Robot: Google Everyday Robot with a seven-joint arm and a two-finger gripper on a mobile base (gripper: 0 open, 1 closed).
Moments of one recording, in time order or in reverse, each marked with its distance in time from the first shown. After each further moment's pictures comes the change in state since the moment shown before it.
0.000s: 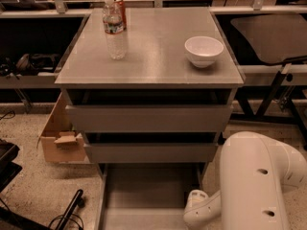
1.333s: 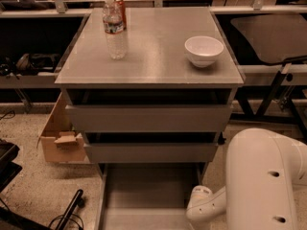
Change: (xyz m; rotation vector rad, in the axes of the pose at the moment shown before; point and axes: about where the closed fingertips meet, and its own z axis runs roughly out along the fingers) arm 0.016 -0.005 -0.027 0.028 0.020 0.005
